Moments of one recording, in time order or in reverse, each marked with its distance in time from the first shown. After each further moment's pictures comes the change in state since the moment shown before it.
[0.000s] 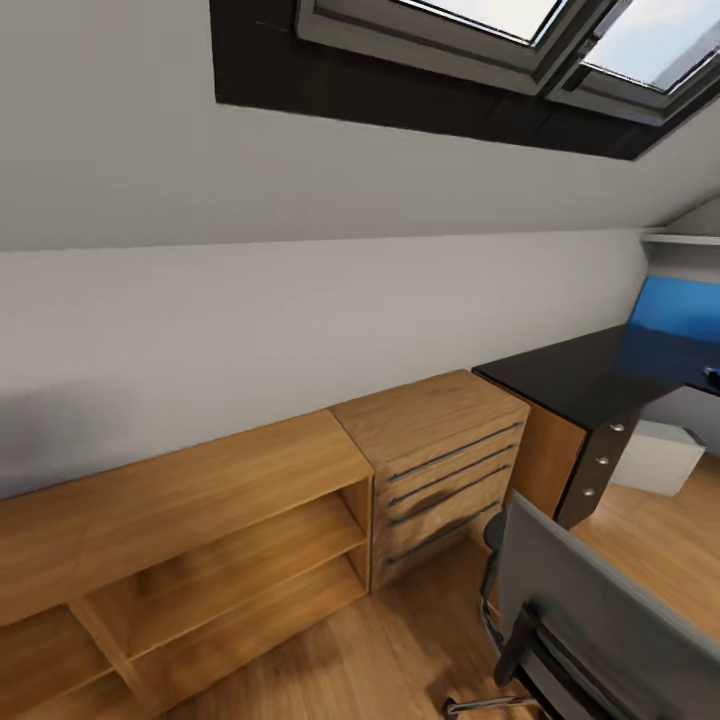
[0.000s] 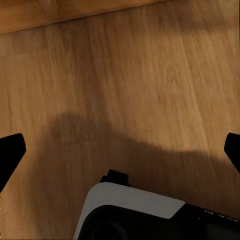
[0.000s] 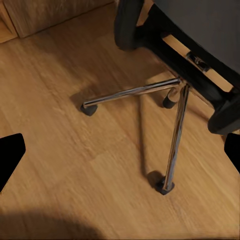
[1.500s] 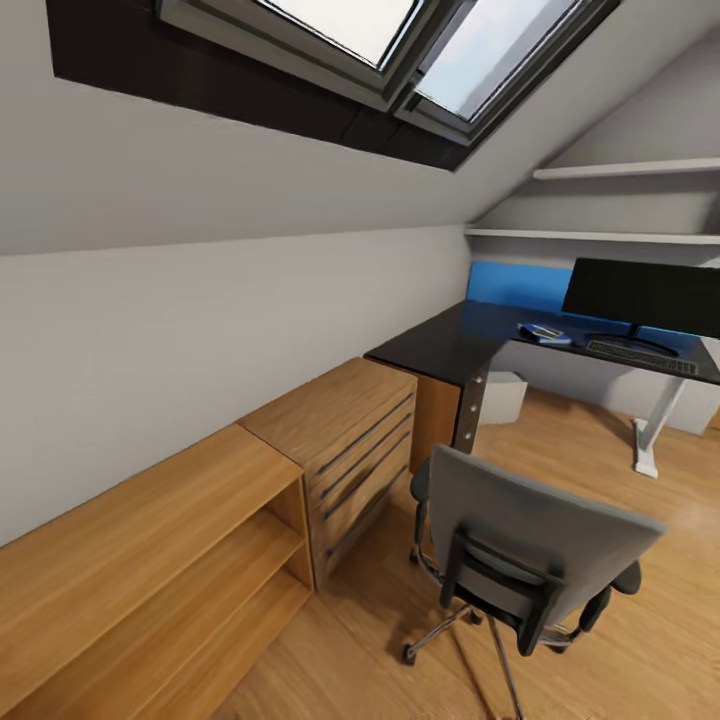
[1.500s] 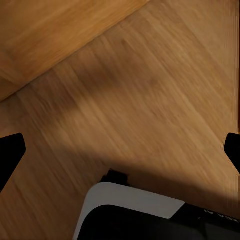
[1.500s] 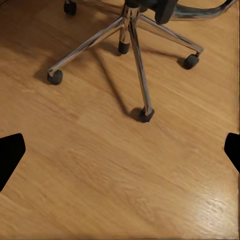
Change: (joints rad) left arm 0.000 0.000 0.000 0.000 0.000 0.000 0.000; right arm 0.000 -0.001 0.000 0.000 0.000 0.000 0.001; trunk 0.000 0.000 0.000
